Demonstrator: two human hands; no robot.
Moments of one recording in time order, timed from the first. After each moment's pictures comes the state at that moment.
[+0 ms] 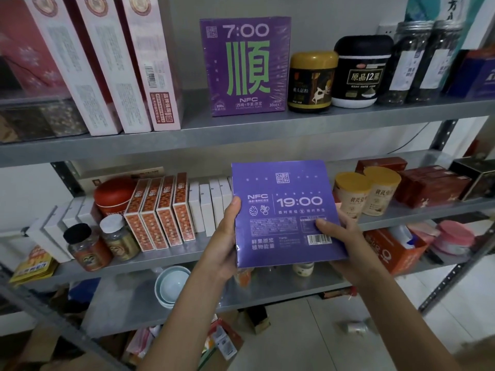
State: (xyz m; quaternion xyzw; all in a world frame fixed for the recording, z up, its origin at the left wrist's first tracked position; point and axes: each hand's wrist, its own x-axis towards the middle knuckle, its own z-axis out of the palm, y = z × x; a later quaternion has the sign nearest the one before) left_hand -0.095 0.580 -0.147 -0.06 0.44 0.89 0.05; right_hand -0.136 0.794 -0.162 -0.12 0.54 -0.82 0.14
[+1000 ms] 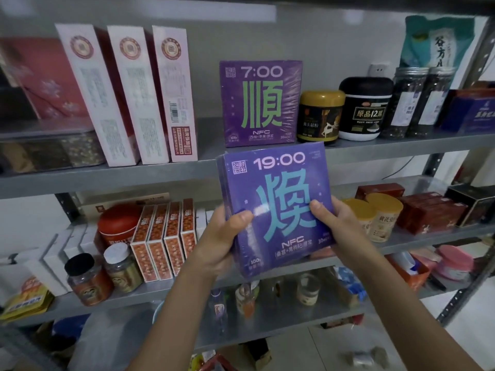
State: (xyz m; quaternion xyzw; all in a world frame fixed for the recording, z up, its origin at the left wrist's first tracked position) left_hand -0.108 0.534 -0.090 0.17 0.56 0.81 -0.02; right_hand -0.158 0.745 -0.089 -0.14 0.66 -0.74 0.06
